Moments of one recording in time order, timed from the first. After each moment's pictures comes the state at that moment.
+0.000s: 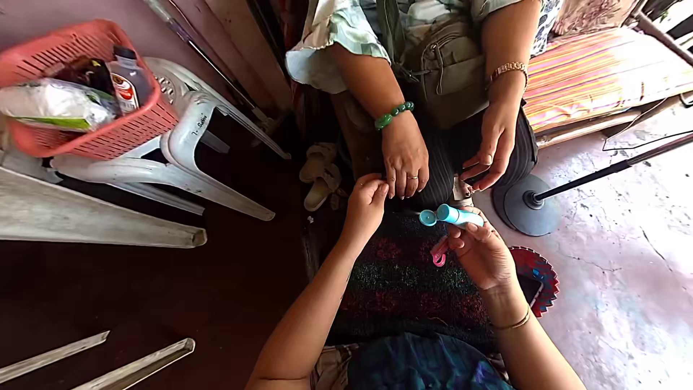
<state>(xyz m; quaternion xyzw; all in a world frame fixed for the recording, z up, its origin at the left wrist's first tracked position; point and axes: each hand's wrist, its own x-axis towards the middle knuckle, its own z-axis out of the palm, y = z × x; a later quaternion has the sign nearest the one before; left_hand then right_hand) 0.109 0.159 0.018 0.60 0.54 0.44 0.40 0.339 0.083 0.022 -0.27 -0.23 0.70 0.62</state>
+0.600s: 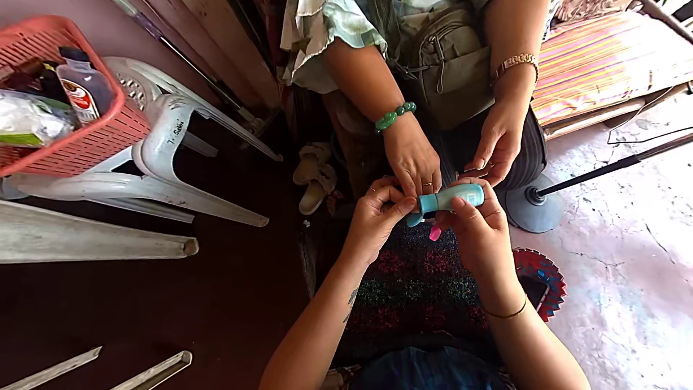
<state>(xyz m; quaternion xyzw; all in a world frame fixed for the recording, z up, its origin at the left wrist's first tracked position) 0.123 0.153 0.042 0.48 0.38 0.53 0.59 0.302 0.124 0.061 -0.42 -0.45 0.51 0.60</state>
